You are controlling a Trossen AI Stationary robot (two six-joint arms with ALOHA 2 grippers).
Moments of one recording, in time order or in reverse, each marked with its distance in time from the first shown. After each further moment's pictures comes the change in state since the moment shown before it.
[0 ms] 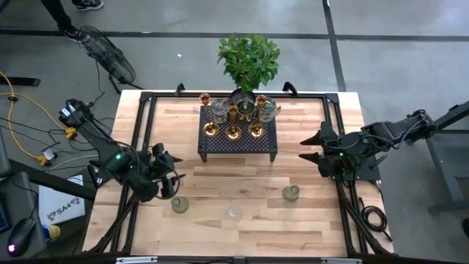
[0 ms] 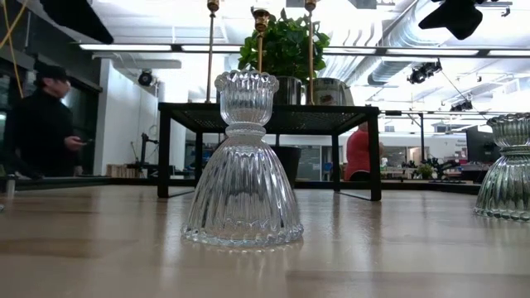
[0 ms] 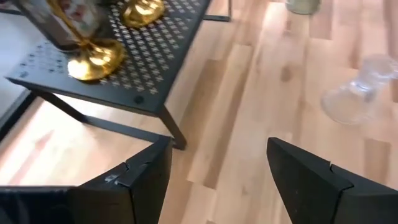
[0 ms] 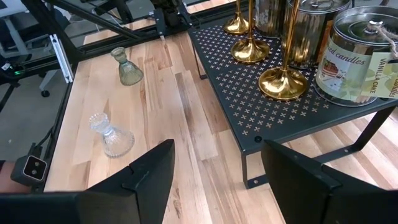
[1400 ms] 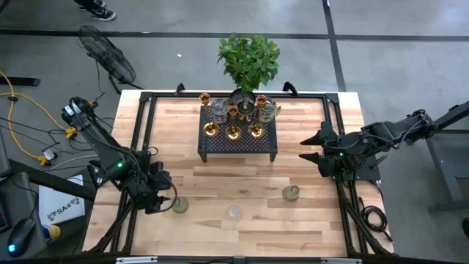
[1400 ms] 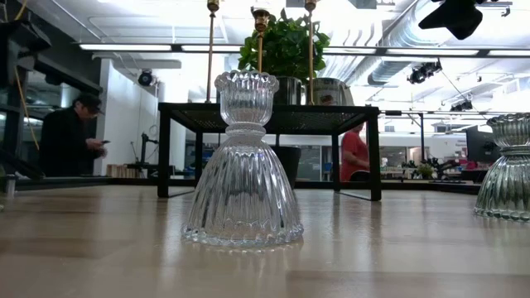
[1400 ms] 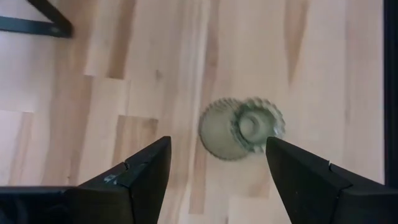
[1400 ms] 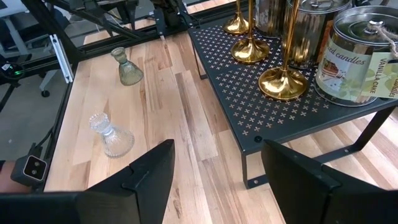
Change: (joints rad) left arm -0.108 0.002 -0.124 0.042 0.458 -0.092; right arm 0.000 0.000 0.000 0.000 0.000 0.000
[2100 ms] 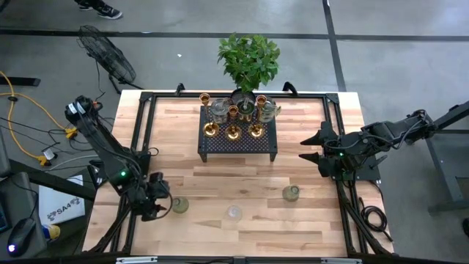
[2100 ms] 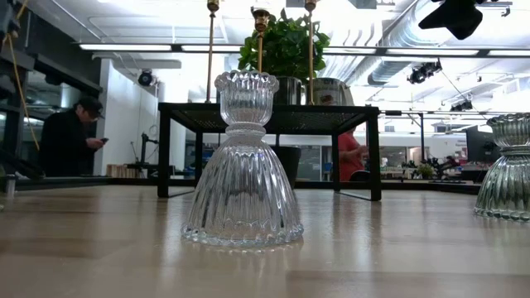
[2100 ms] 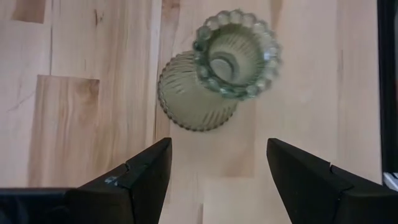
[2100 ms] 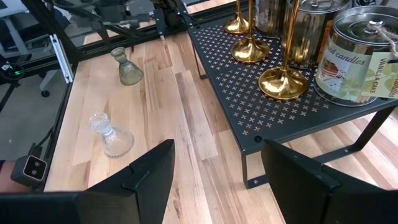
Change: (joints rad) left arm -0.111 0.008 -0.222 0.274 0.077 -0.093; right arm 0.000 0.000 0.000 0.000 0.000 0.000
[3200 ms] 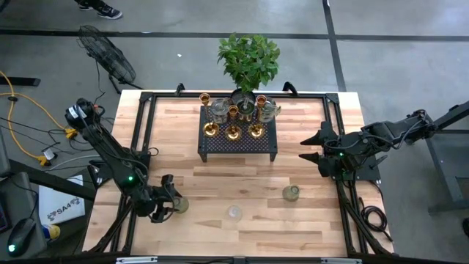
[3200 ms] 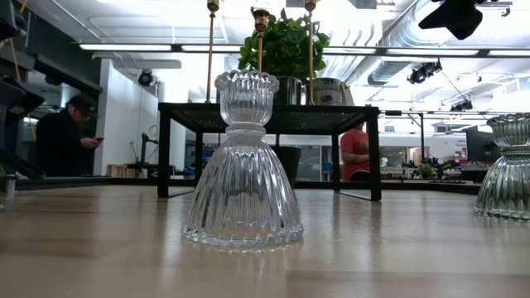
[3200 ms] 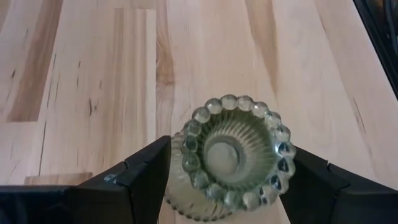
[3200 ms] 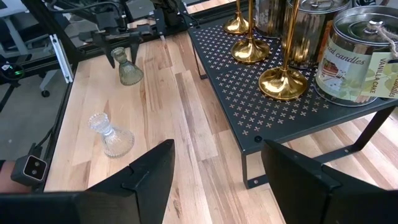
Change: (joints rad) left arm 0.002 0.100 -0.146 0.431 -0.213 0.230; right arm 0.000 0.000 0.000 0.000 0.000 0.000
